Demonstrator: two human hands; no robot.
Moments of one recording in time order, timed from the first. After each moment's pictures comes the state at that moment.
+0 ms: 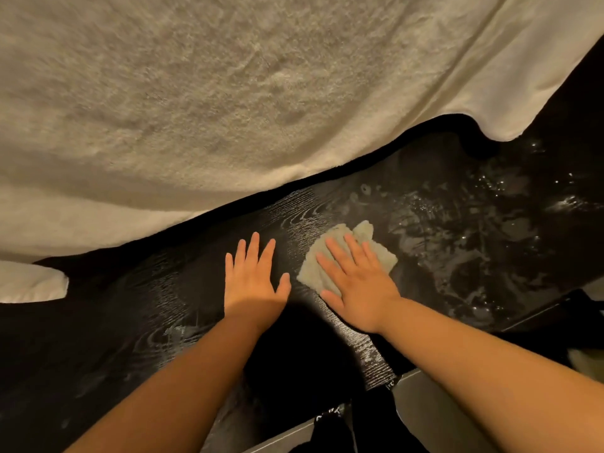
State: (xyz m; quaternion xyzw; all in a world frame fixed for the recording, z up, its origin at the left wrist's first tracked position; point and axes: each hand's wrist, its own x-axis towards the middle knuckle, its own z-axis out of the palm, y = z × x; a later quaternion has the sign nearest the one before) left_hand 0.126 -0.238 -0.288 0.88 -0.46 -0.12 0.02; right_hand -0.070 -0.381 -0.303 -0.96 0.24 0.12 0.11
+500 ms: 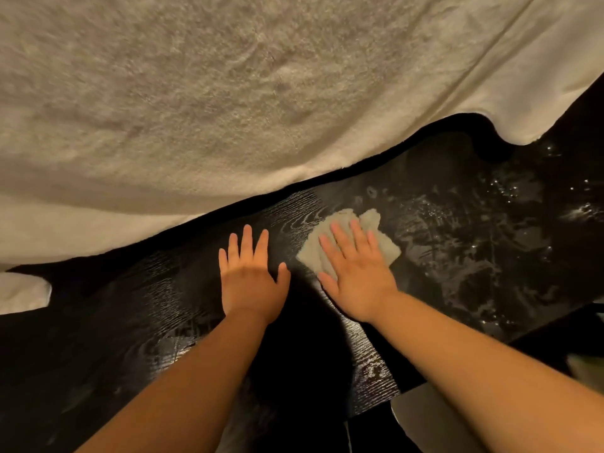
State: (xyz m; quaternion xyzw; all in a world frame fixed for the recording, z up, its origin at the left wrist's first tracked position) left_hand 0.137 -0.260 -0.302 0.91 -0.40 -0.09 0.03; right_hand -0.035 -0.402 -0.301 -0.94 0.30 0.10 0.11
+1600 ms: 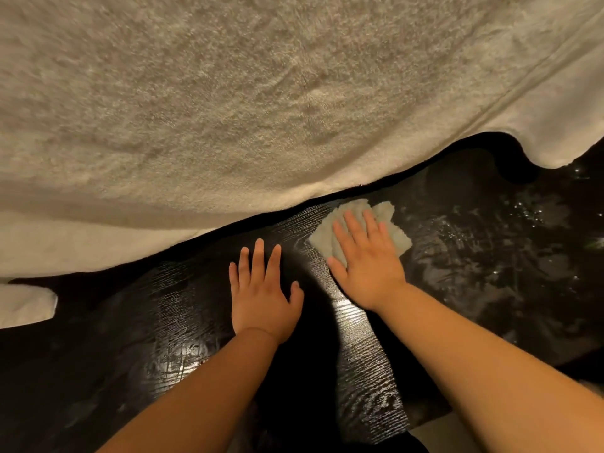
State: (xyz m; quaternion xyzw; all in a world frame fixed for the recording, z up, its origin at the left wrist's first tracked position) left_hand 0.137 -0.261 -0.304 0.91 -0.39 -0.12 0.04; right_hand 0.004 -0.438 -0.305 -0.94 0.32 0.09 0.09
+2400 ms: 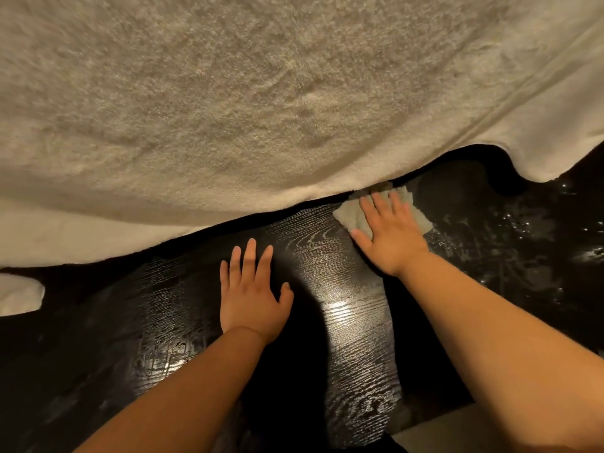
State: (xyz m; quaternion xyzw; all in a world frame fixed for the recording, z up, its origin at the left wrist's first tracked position) left_hand 0.137 -0.263 -0.302 0.91 -0.39 -0.11 0.04; right_hand -0.008 -0.526 -0.298 -0.93 0.33 0.13 0.08
